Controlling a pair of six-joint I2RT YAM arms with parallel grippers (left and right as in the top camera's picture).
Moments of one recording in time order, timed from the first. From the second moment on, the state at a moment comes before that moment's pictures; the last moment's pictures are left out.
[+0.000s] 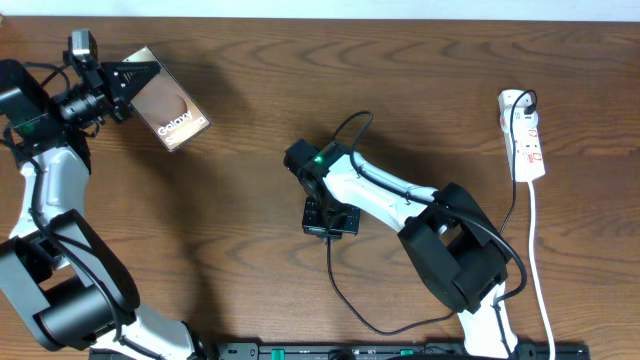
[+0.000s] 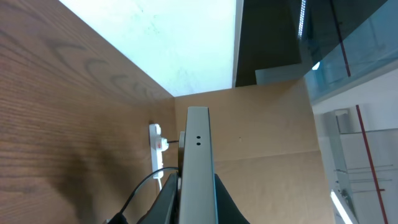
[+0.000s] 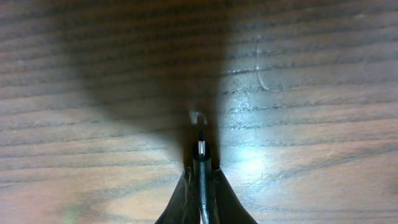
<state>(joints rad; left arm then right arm) 0.50 1.80 1.22 0.39 1.49 -1.19 0.78 2.13 1.49 -1.07 -0.21 0.91</state>
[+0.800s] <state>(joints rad) 0.50 1.80 1.22 0.39 1.49 -1.19 0.73 2.15 1.46 -0.64 -0.75 0.53</state>
